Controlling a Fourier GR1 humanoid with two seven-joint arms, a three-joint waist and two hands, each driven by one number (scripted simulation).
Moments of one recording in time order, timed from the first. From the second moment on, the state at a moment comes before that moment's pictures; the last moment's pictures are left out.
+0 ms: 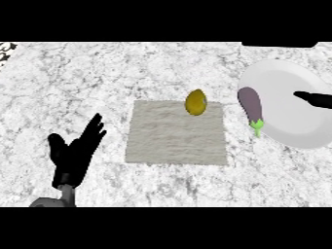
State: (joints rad) left arm -0.02 0.14 -0.15 -1.45 0.16 0.10 0.20; right arm -0.78 -0.58 -0.28 -0.23 -0.05 -0.09 -0.67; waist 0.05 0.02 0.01
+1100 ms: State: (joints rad) left arm 0.02 0.14 -0.12 -1.49 0.14 0.09 0.22; right arm -0.49 -0.78 -0.22 -0.23 0.01 0.34 -0.85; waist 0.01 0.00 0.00
